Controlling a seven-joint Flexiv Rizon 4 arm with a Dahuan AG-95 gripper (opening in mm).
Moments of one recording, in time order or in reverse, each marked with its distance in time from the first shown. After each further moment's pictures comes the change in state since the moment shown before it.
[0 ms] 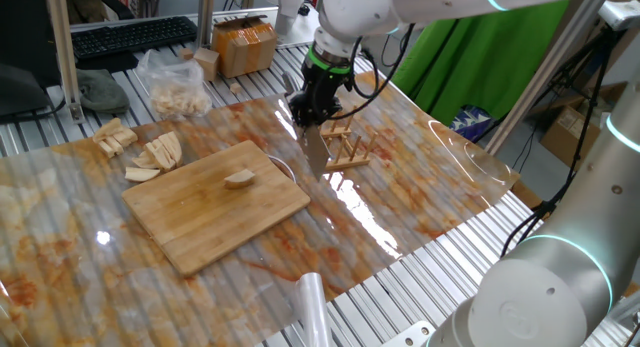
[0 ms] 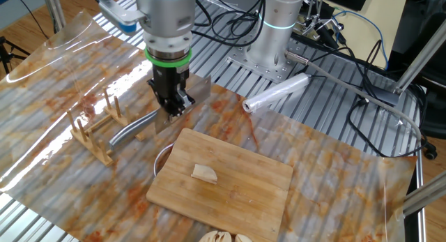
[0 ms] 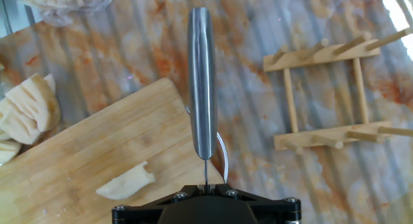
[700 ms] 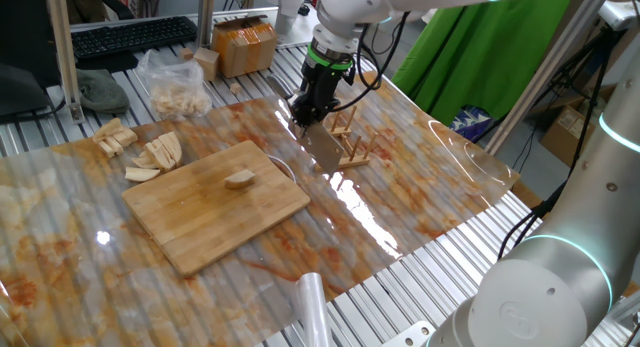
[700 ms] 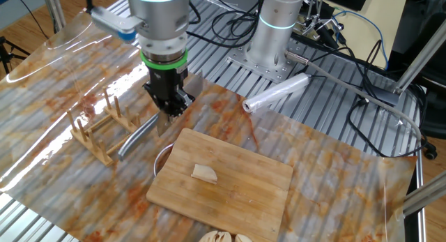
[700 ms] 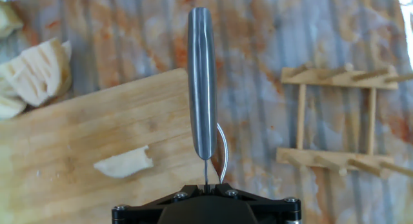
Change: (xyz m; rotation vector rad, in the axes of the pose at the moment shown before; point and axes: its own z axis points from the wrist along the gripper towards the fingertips) arm -0.002 0.000 0.000 -0.031 0.060 -0.225
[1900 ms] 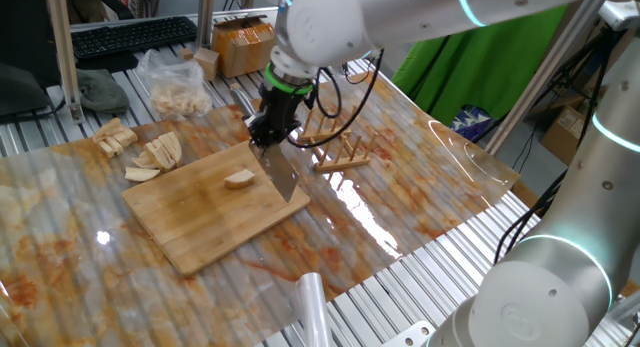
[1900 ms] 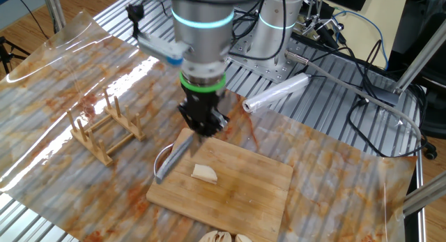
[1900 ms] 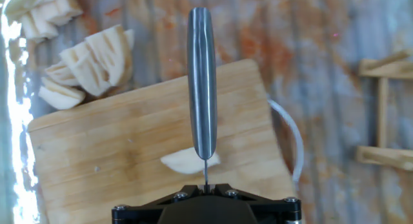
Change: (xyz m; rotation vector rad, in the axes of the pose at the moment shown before) arm -0.002 0.098 0.038 -0.007 -0.051 0.030
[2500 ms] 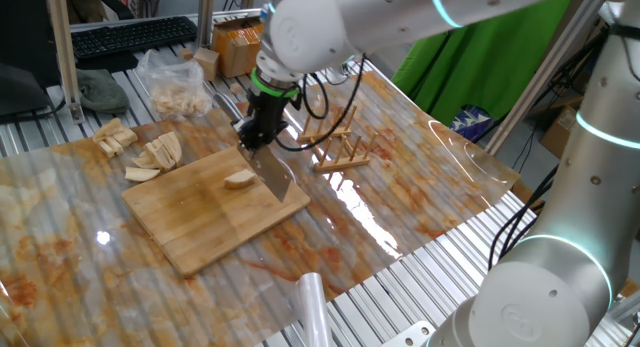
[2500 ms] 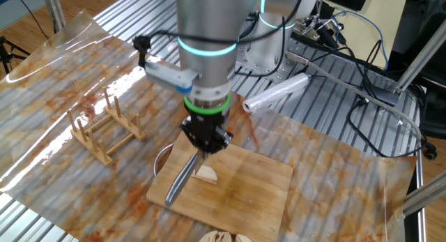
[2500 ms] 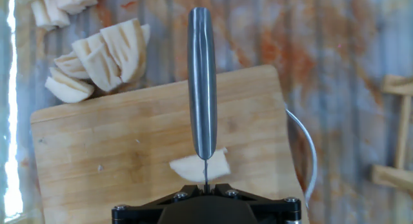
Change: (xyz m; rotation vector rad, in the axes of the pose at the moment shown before) arm -0.019 0.012 0.020 0.006 0.011 -0.090
